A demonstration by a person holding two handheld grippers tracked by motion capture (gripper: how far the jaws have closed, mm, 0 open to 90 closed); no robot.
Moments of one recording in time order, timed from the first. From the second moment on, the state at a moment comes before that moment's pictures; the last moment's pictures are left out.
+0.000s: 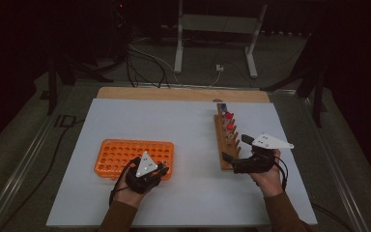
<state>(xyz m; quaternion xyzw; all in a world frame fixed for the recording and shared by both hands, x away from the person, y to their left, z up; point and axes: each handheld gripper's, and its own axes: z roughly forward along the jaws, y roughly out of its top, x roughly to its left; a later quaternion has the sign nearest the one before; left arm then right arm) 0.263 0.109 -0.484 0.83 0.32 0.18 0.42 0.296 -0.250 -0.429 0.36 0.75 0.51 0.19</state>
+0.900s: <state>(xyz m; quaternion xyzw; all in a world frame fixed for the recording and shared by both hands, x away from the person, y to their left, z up) 0.269 0.135 -0.471 0.74 0.40 0.20 0.50 0.319 -0.256 -0.437 0.38 0.76 0.48 0.20</state>
